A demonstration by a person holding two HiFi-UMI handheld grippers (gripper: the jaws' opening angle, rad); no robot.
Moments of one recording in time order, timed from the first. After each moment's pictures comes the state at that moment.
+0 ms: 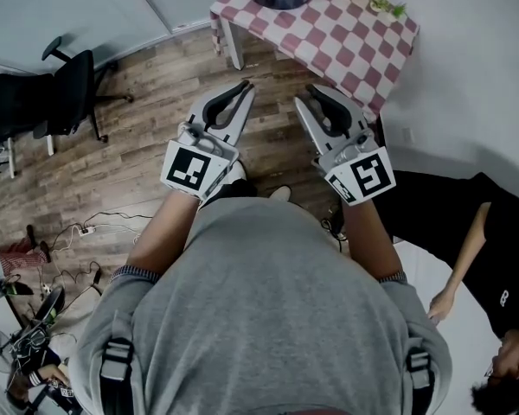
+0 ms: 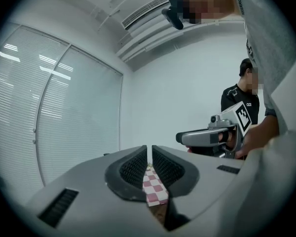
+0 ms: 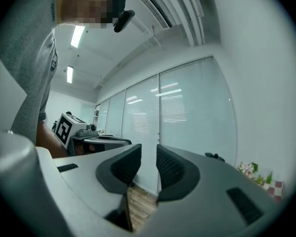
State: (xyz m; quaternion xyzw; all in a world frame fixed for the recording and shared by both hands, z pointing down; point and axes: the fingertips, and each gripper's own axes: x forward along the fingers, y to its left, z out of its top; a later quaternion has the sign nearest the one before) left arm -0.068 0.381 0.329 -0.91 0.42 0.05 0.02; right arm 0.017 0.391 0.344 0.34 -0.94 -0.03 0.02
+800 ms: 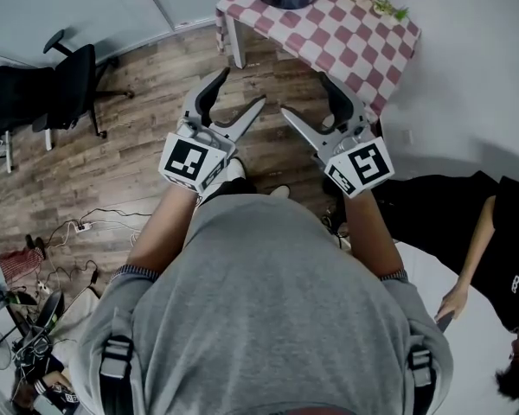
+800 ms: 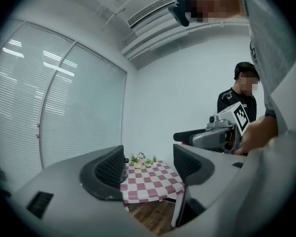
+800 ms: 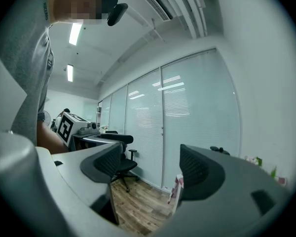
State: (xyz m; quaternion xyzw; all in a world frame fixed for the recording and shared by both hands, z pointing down) left arm -0.093 0.387 0.341 -0.90 0.43 0.05 0.00; right arm -0.005 0.393 0.358 0.32 -0.95 -0.01 0.05
